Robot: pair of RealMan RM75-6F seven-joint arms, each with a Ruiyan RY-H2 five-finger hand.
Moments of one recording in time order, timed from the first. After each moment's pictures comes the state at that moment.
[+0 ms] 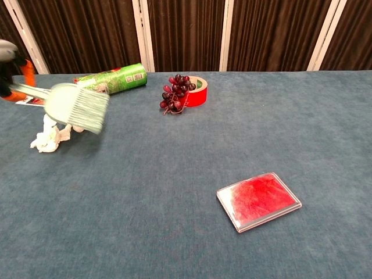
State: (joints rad) left arm -0.75 -1.34 -0.26 -1.58 0.58 1.06 0.72; right arm 0.10 -1.13 0.04 -1.65 -1.52 1.44 0.00
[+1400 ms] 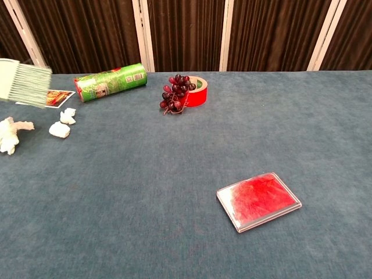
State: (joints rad) left arm -0.65 -1.20 -0.25 -1.53 0.60 1.10 0.55; right arm 0.10 -1.13 0.04 -1.66 -1.52 1.44 -0.02
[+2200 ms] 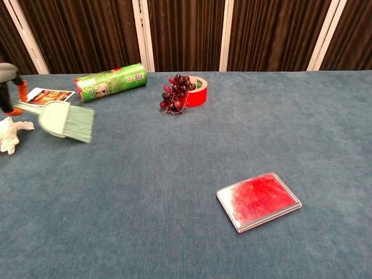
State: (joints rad) left arm -0.82 -1.47 -0.23 -1.26 0.36 1.02 0.81; right arm 0.09 -1.13 0.03 -1.65 -1.52 1.44 -0.02
